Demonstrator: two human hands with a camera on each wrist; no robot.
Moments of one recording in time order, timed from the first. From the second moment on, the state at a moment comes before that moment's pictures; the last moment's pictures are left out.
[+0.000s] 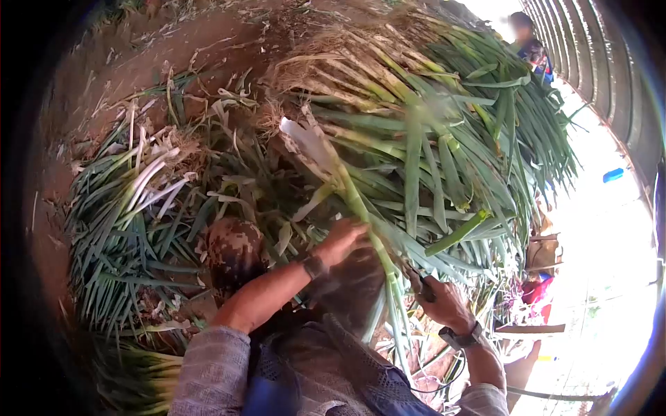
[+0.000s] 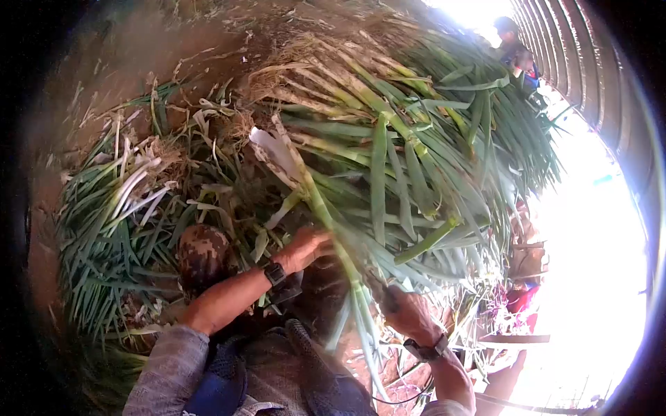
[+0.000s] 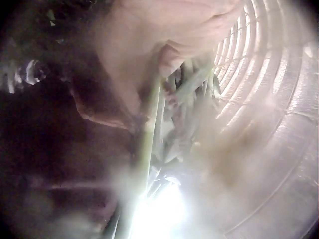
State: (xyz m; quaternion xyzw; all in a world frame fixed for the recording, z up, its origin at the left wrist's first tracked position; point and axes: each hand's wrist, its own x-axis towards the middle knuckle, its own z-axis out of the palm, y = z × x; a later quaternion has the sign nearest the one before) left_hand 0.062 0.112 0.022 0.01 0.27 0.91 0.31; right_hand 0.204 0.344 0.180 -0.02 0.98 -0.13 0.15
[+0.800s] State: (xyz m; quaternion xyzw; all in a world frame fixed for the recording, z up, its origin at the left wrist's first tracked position) left_hand 0.065 0.117 0.015 0.01 0.24 0.92 0.30; right_hand 0.018 0.253 0.167 -0.12 0.99 -0.07 0.07
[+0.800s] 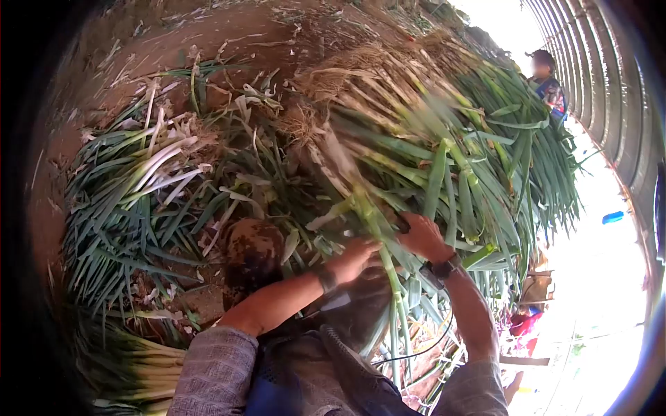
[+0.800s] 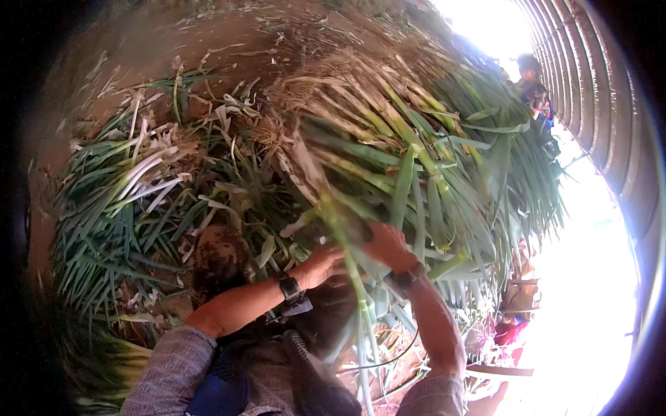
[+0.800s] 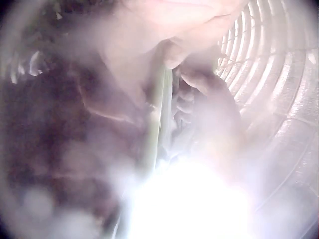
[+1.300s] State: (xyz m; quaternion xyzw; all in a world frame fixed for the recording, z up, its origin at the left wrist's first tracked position) left_hand 0.083 0.124 0.024 -0.09 0.31 0.93 0.19; right_hand 0.154 0.319 0.180 -0.05 0.97 -0.14 0.20
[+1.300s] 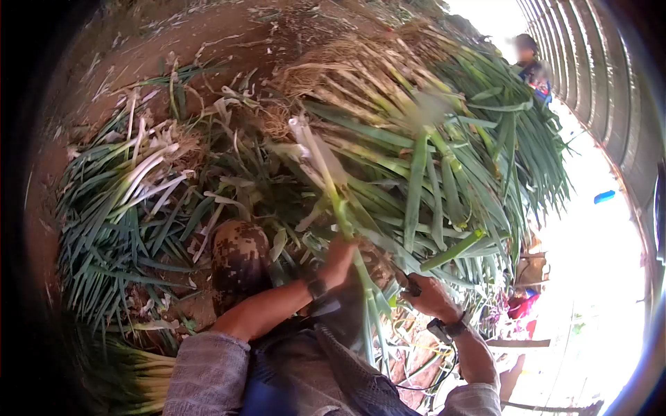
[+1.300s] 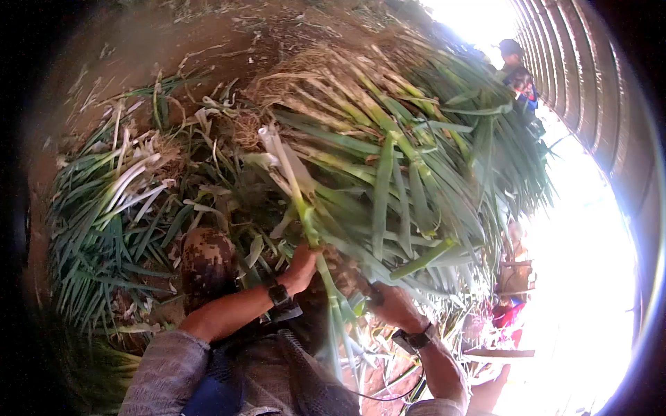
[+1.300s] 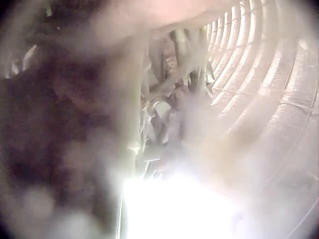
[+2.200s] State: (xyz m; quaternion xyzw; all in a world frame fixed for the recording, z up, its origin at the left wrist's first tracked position) left_hand 0.101 0.111 0.033 -0.02 0.42 0.85 0.30; right_hand 0.164 0.317 0.171 -0.05 0.98 -0.12 0.16
